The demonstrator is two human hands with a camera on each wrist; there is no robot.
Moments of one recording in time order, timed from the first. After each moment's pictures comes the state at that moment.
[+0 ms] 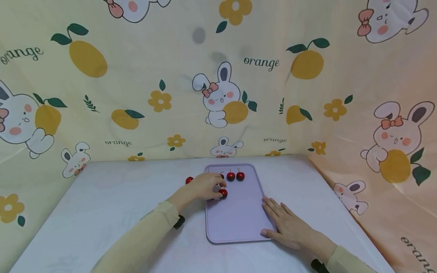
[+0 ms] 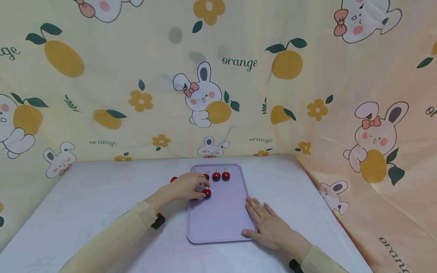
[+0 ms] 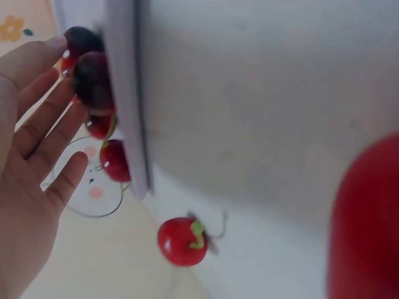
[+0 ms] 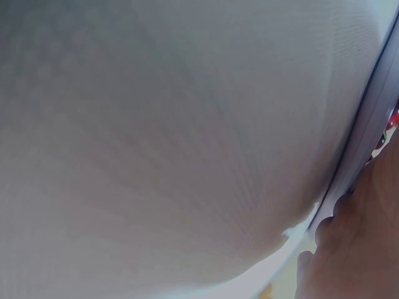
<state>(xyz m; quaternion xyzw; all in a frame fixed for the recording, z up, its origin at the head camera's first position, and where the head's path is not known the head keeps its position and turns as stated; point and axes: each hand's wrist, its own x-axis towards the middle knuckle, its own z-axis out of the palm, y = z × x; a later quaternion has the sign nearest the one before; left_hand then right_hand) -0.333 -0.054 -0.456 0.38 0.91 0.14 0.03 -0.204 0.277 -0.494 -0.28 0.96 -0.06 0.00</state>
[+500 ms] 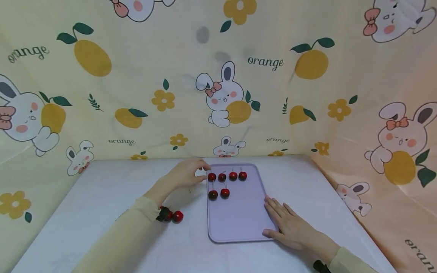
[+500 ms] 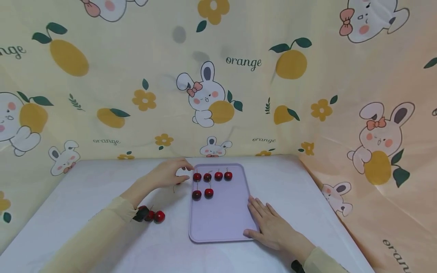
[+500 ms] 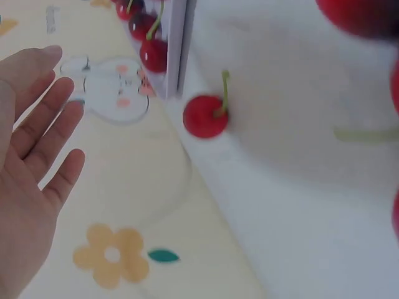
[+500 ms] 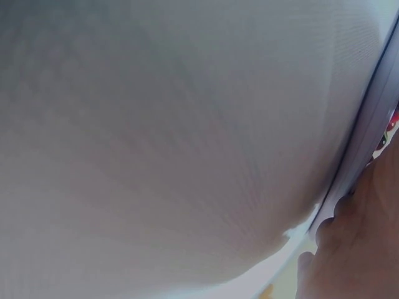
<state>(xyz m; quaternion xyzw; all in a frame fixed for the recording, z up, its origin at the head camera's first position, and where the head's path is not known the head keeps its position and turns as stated) -0.333 -0.118 -0.414 0.34 0.92 0.19 -0.03 -0.203 0.275 -0.494 -0.28 0.96 -0.06 -0.01</state>
